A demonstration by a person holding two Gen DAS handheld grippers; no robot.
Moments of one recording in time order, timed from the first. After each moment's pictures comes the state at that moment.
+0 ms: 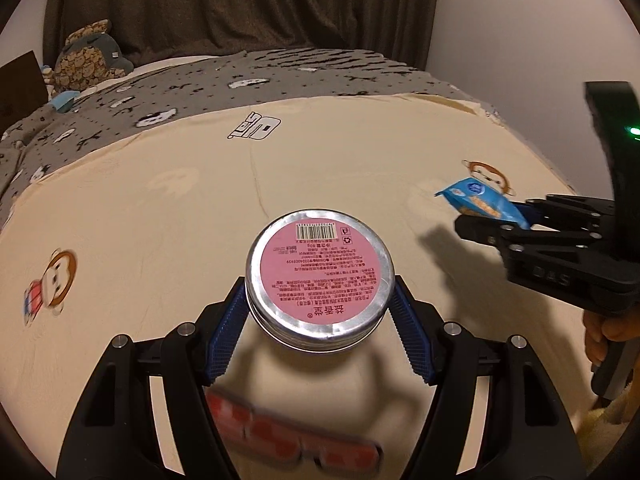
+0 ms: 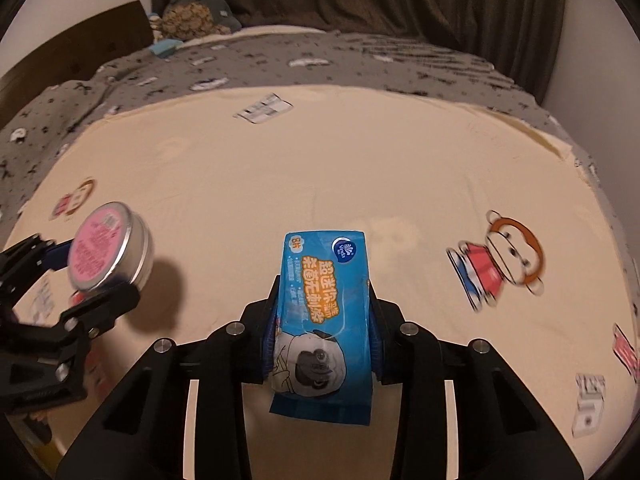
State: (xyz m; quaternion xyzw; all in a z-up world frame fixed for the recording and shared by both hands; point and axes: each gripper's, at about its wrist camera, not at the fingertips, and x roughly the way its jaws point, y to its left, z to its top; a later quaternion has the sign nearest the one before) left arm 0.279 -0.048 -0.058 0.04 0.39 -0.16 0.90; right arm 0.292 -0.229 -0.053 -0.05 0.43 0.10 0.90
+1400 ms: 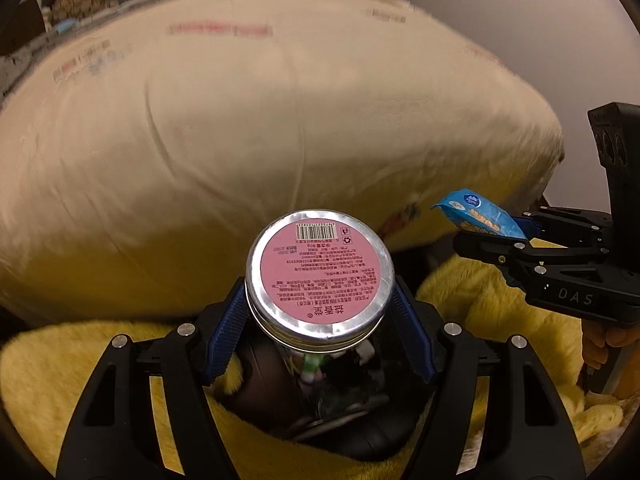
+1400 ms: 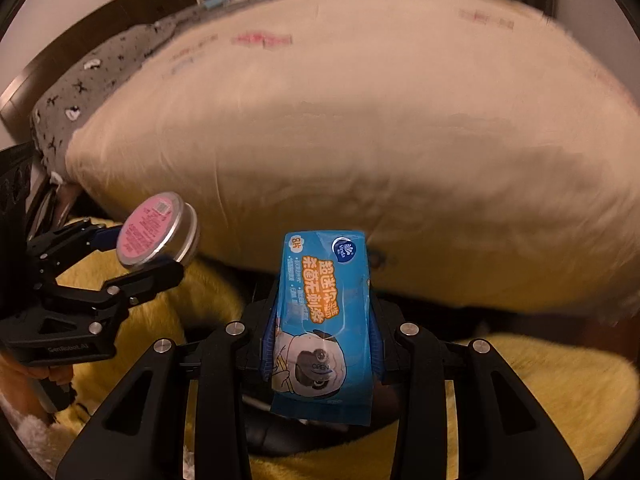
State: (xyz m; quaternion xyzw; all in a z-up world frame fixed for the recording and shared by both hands) left arm -0.026 -0.015 -0.163 0.03 0.50 -0.20 0.84; right arm -0.027 -0.210 -0.166 0.03 0.52 0.15 0.84
